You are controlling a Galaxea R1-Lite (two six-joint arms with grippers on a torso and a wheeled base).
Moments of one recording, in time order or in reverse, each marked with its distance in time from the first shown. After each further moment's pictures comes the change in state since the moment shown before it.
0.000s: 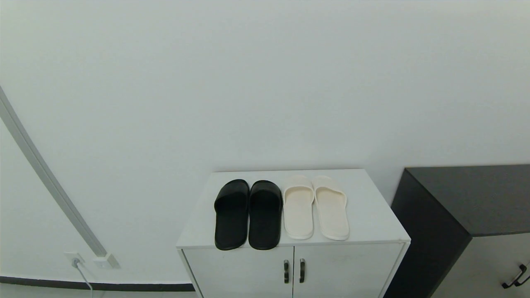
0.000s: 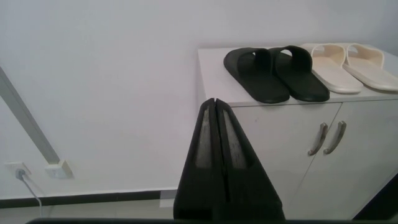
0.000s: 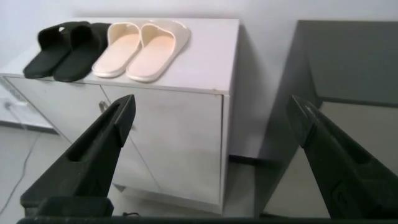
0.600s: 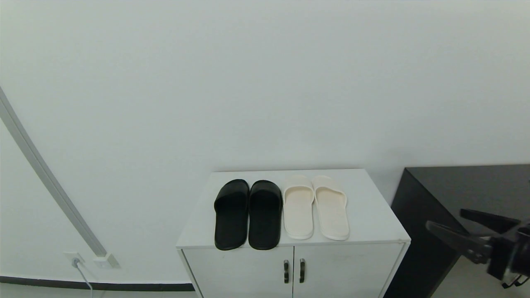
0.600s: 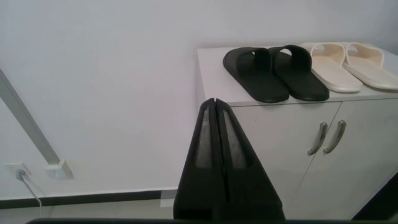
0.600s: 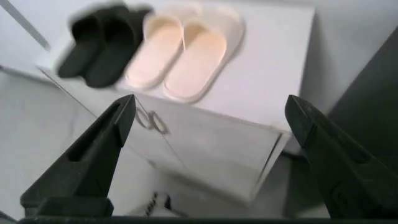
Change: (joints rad) left arm 0.000 0.000 0.000 0.001 -0.001 0.003; right arm 0.325 0.664 -0.182 -0.429 -0.113 0.086
